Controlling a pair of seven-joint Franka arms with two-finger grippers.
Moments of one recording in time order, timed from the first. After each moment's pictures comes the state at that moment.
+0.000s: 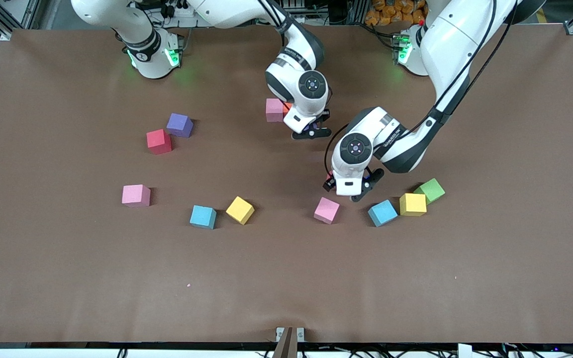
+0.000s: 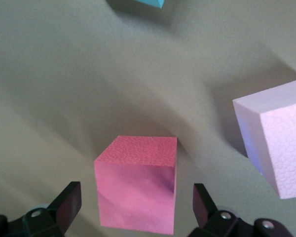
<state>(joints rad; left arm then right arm) -0.18 0.65 -0.49 -1.77 0.26 2.17 -1.55 1.05 0.71 -0.01 -1.59 0.28 2.16 0.79</state>
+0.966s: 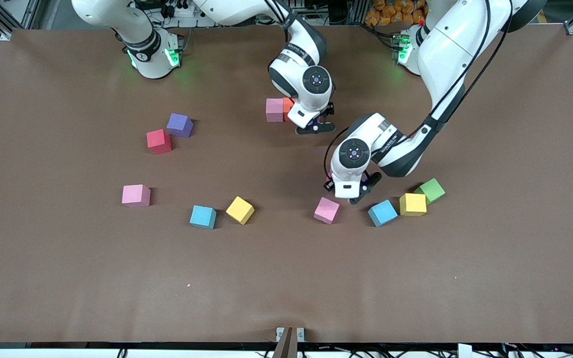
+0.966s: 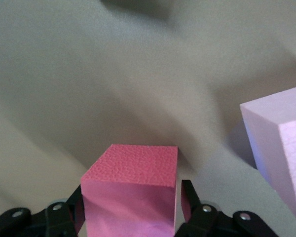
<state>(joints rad) -0.18 0.69 -0.48 -1.77 0.29 2.20 -1.55 1.07 0.71 -0.01 -1.58 0.30 2.16 0.79</state>
